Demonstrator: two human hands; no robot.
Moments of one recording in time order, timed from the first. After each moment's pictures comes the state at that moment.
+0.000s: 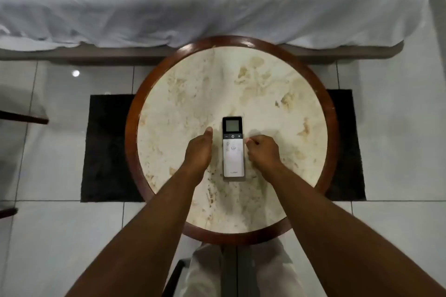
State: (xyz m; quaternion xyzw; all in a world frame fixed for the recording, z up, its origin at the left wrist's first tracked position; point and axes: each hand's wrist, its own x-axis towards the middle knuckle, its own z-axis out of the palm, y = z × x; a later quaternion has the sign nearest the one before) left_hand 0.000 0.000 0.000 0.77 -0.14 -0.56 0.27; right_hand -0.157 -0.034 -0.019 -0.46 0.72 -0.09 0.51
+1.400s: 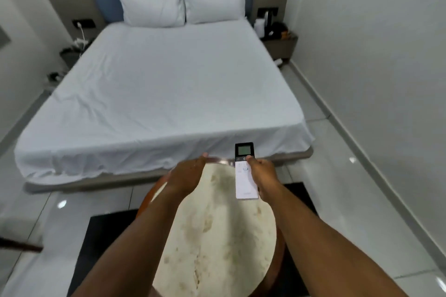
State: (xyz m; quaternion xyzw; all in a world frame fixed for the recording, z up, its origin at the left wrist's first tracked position) left_hand -0.019 -0.035 0.260 0.76 -0.53 -0.34 0.18; right_hand -0.221 -0.068 0.237 -0.29 0.67 -0.33 0.59
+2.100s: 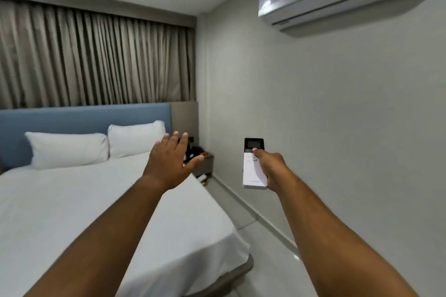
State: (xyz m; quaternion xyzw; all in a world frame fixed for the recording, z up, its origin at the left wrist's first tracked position) left_hand -0.114 -0.143 0.563 0.50 -0.81 0.12 0.27; right_hand -0.365 -0.073 0.573 -0.29 0.62 -0.61 0.40
